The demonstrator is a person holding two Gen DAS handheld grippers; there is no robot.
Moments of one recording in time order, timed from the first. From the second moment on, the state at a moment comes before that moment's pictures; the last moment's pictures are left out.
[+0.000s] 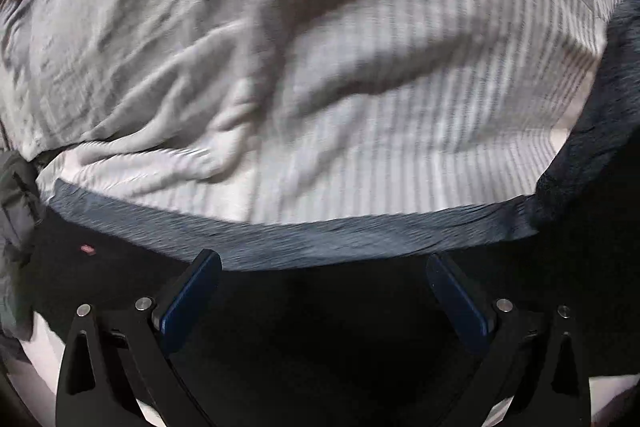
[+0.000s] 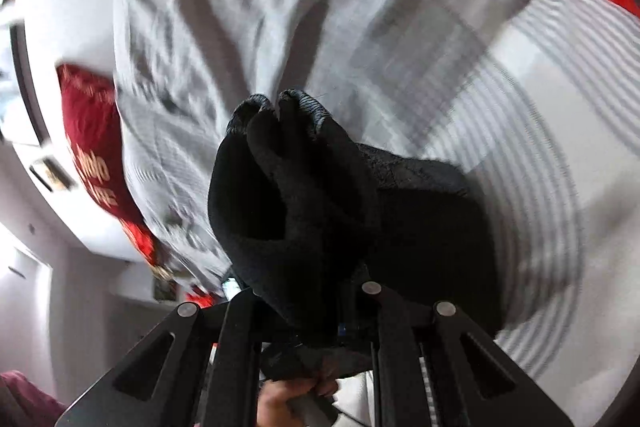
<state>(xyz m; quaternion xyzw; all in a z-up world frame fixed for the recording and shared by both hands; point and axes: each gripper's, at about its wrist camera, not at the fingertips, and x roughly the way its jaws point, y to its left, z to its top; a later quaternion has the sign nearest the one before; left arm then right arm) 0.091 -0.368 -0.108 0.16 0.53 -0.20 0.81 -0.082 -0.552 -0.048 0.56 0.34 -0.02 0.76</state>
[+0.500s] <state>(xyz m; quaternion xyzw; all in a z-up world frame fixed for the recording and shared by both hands) 0.107 -0.185 -0.123 0.12 0.58 -0.09 0.80 0.020 -0.362 -0.131 0.28 0.56 -0.10 0.77</state>
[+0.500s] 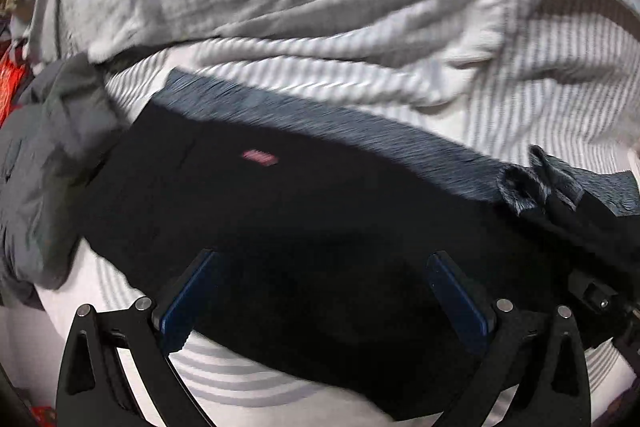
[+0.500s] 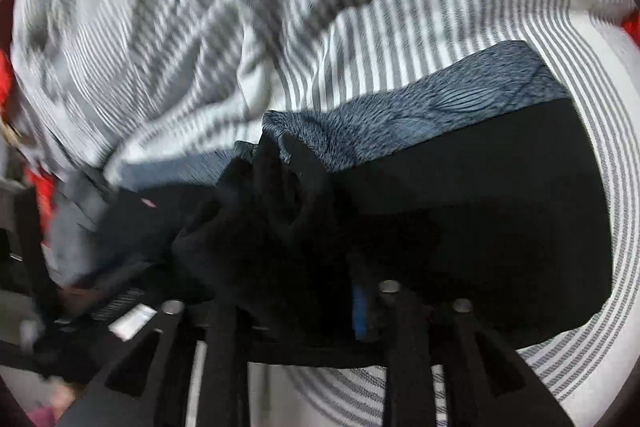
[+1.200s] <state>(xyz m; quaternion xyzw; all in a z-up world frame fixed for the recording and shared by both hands) 0.068 -0.290 -0.096 0.08 0.59 -0.29 0.75 0.007 -0.485 -0.091 0.31 0.60 -0.13 0.73</state>
